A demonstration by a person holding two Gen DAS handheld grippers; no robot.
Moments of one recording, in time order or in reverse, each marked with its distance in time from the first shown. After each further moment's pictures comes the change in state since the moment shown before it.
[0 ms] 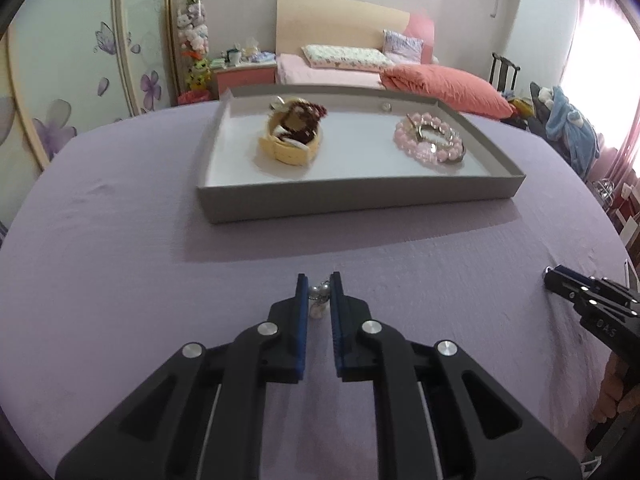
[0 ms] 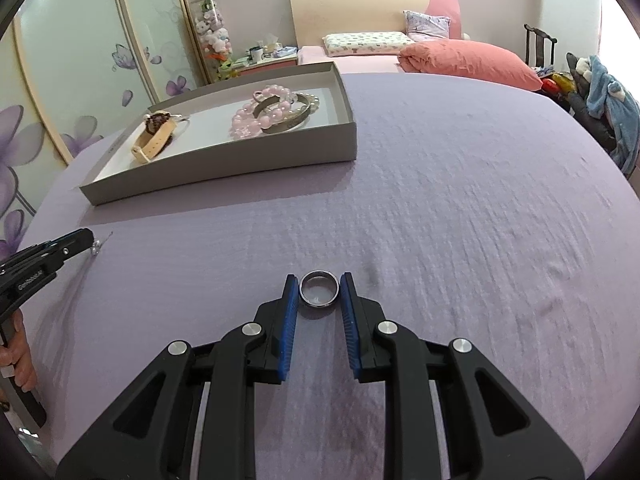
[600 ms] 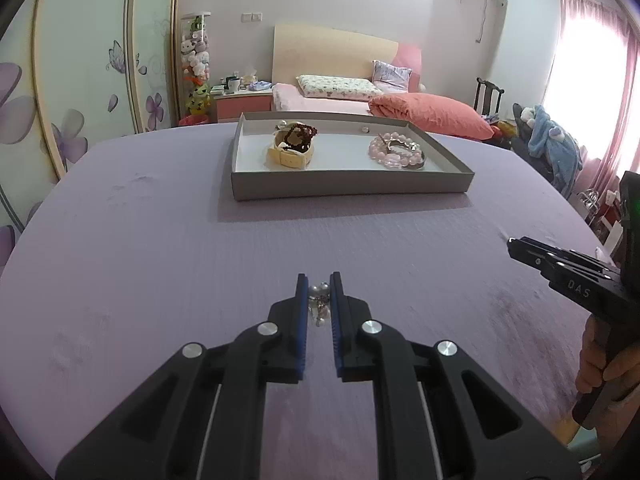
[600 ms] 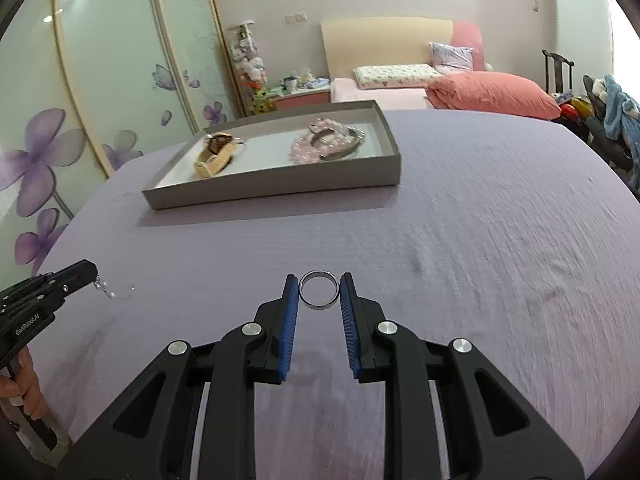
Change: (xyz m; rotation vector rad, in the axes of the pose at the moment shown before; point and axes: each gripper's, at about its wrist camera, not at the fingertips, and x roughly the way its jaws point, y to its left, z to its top) left arm -0.079 -0.004 -0.056 -0.005 -0.111 -0.039; right arm -0.046 0.027 -0.020 -0.055 -0.131 0.100
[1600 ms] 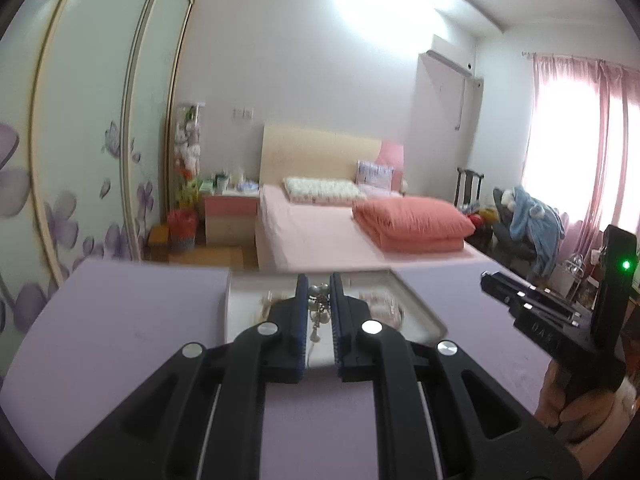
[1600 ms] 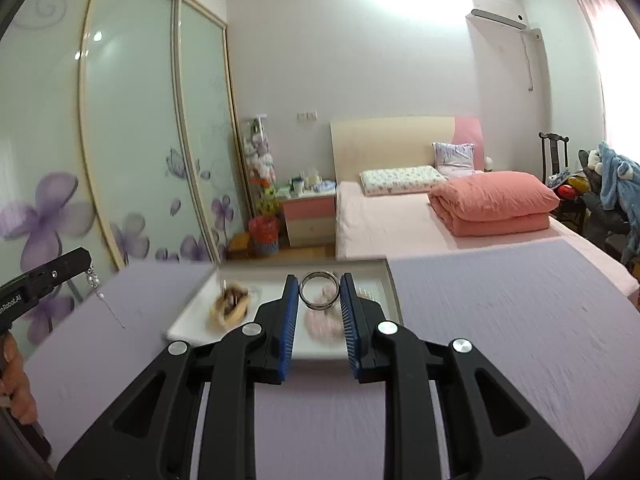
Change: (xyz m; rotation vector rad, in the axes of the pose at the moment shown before) left arm -0.036 -0.006 0.127 0.001 -0.374 -0.056; right arm -0.014 0.015 0.117 -0.031 -0.383 -0.006
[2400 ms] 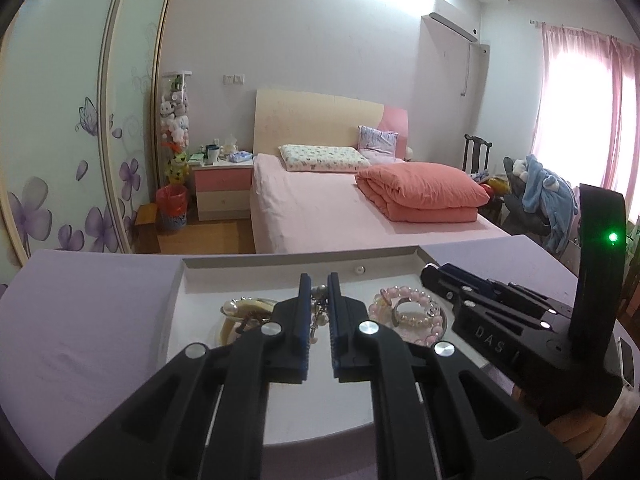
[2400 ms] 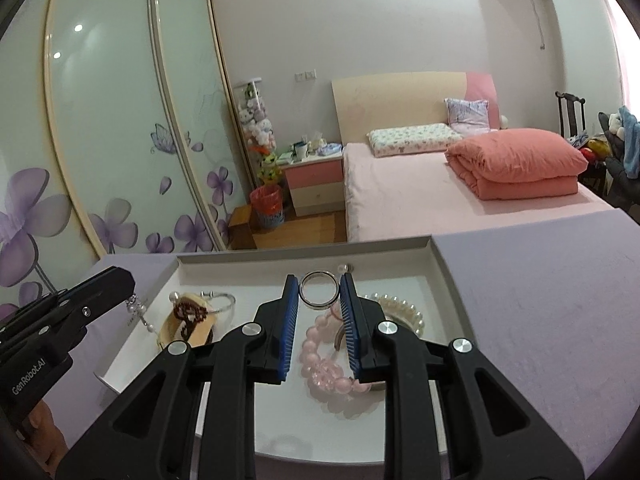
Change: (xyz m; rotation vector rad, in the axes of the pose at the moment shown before) left arm 0.156 -0.008 -0.026 0.027 0.131 0.002; right arm 0.140 -0.008 -0.028 0.044 0.174 0.040
